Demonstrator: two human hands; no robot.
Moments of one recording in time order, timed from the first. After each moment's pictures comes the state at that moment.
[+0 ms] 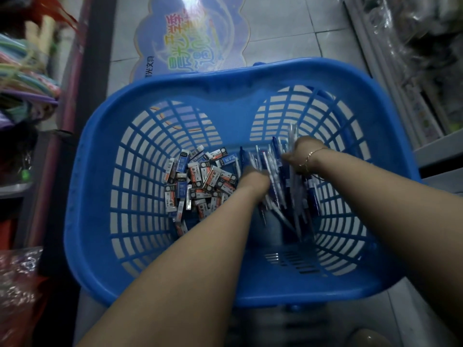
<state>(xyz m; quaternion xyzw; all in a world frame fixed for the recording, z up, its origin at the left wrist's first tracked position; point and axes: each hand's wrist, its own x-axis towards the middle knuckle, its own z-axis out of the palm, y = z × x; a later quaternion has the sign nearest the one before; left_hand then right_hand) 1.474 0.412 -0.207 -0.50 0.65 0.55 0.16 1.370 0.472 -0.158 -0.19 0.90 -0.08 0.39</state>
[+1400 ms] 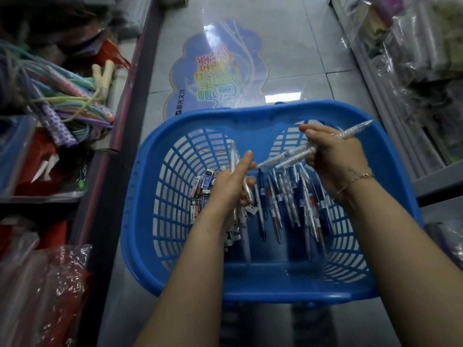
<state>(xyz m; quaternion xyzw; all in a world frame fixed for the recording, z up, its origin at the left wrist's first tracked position) 1.540 0.368 -0.112 -0.45 0.48 0.75 -0.08 1.404 0.477 -0.076 -0.03 0.63 -0.71 0.30</state>
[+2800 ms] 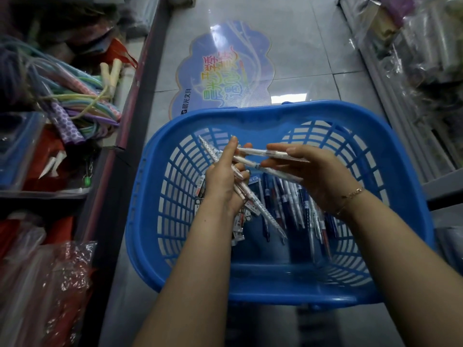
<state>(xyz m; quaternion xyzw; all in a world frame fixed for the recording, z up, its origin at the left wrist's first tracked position) 1.528 0.356 -0.096 -0.44 0.28 0.83 -0.22 1.430 0.477 -0.081 -0.17 0.58 -0.64 0.48</state>
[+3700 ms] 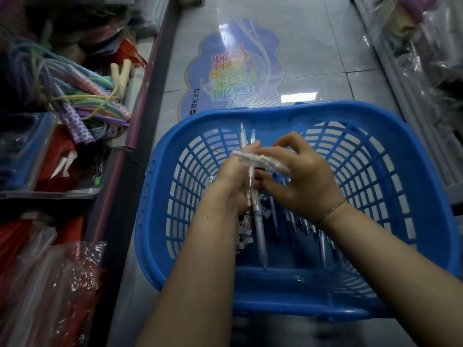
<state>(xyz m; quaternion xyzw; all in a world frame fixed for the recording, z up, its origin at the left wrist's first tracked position) 1.528 0.350 -0.073 -0.42 0.41 0.81 -0.04 1.456 0.455 -0.081 -0.53 0.75 -0.40 0.02</state>
